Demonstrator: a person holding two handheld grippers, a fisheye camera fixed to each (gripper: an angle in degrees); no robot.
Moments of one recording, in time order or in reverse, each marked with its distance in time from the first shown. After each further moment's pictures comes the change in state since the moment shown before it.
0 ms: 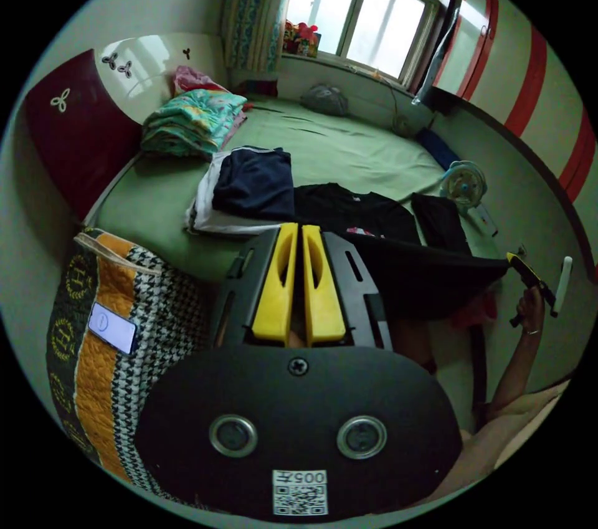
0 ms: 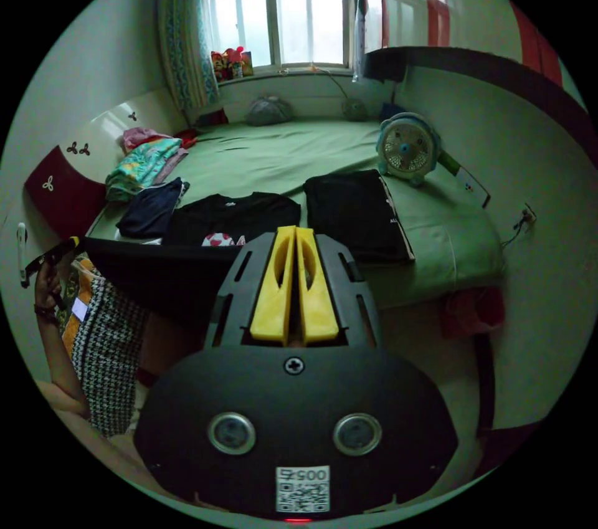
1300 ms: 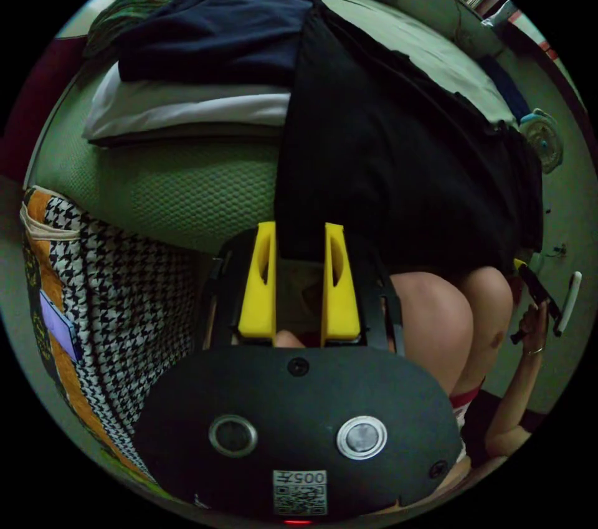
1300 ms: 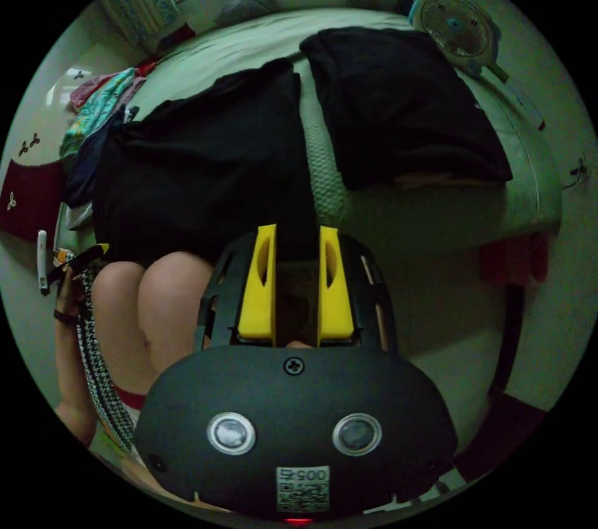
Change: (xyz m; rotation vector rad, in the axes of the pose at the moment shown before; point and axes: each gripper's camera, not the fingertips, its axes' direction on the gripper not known) left arm -0.016 -0.135 0.500 -0.476 -0.079 -0.068; right arm -0.018 -0.146 0.397 -0.495 -0.069 0.142
